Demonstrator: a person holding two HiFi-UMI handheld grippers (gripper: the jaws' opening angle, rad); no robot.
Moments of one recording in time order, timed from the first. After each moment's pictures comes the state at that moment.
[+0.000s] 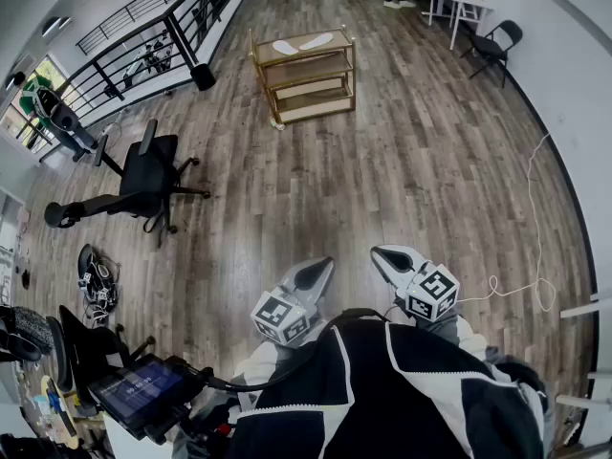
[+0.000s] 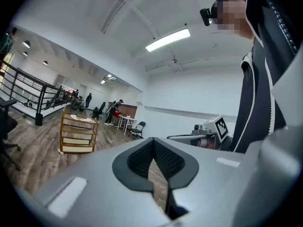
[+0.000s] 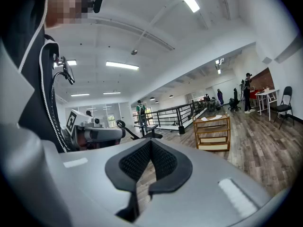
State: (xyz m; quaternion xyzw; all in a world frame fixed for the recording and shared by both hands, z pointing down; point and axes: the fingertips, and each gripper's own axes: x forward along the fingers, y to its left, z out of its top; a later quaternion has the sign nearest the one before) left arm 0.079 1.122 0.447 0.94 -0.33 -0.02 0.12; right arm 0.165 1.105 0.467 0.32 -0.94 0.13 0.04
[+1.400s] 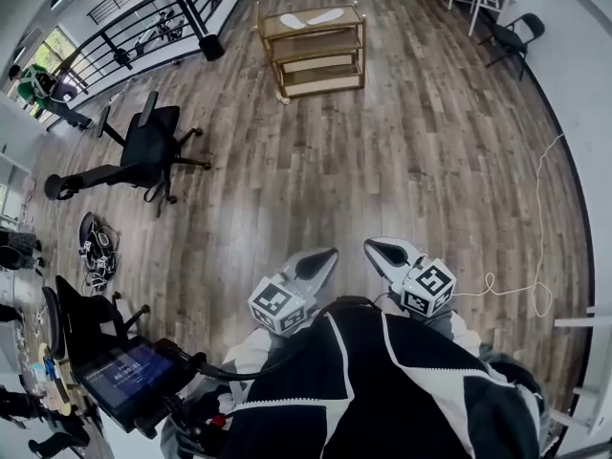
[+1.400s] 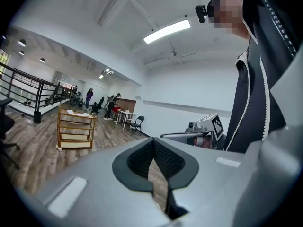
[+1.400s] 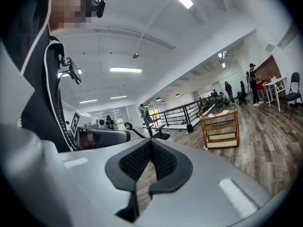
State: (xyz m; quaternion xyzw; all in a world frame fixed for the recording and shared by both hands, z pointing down) left arm 0.122 1.116 0.458 0.94 -0.32 0.02 0.13; right arm 0.182 1.098 0.477 0.27 -0.95 0.15 0.02
